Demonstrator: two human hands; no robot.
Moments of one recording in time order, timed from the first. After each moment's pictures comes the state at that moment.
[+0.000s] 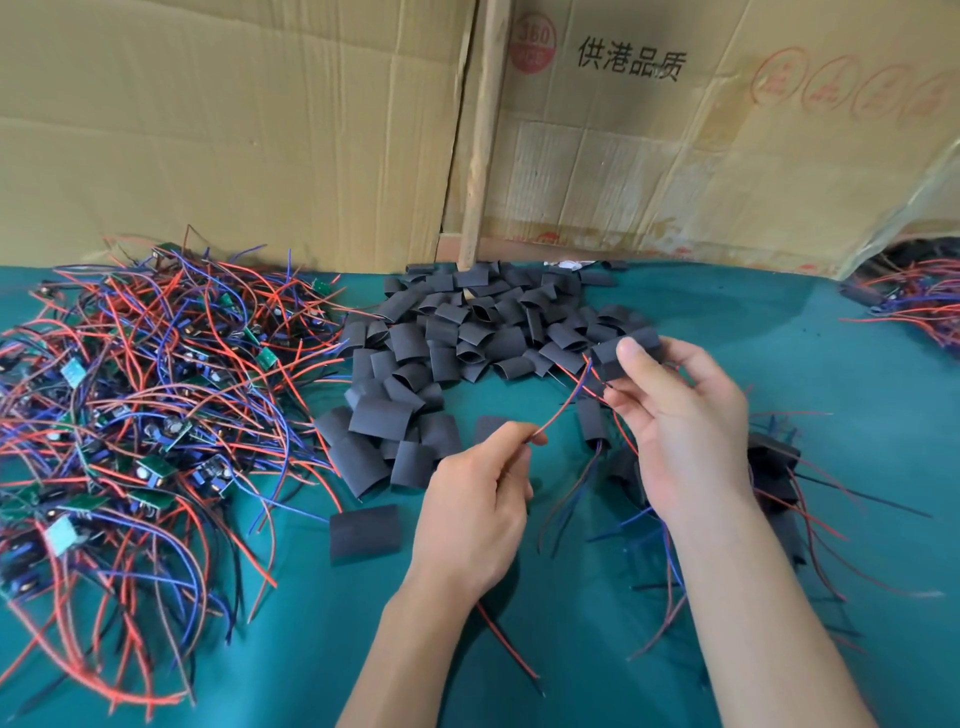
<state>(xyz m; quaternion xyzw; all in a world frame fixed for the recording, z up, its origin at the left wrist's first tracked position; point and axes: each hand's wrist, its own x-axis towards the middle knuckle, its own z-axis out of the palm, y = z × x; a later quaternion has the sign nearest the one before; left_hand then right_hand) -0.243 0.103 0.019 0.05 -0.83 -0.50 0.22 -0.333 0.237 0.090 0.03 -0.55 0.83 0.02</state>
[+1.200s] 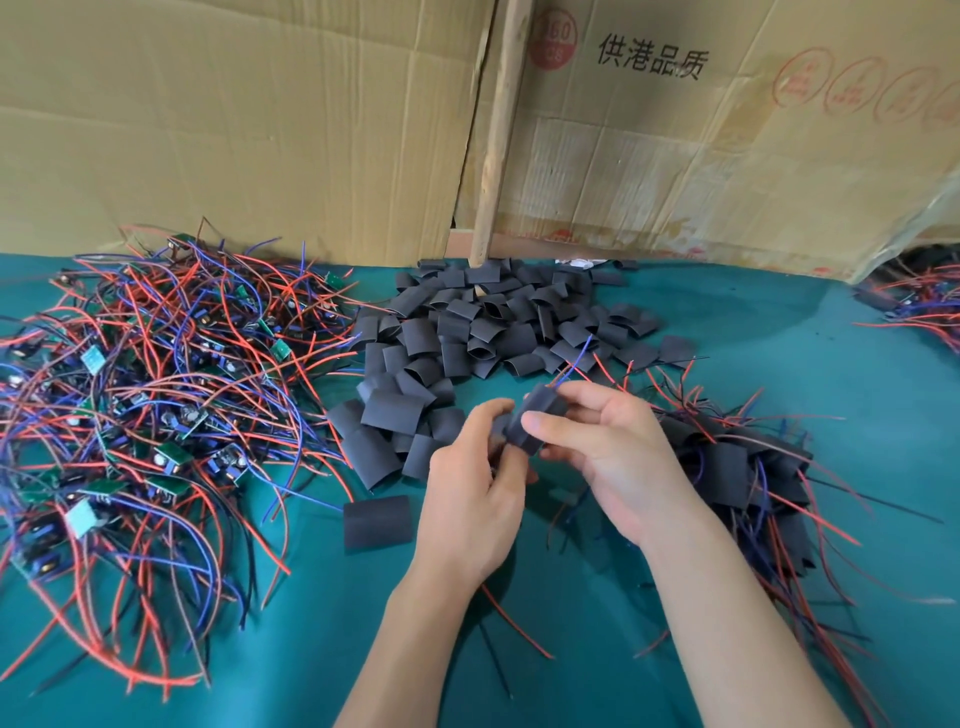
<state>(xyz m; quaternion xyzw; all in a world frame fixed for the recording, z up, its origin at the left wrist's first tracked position) -0.239 0.100 0.028 0.11 -0.77 -0.59 0.22 -0.320 0.220 0.070 0.14 -0.65 0.72 -0.21</state>
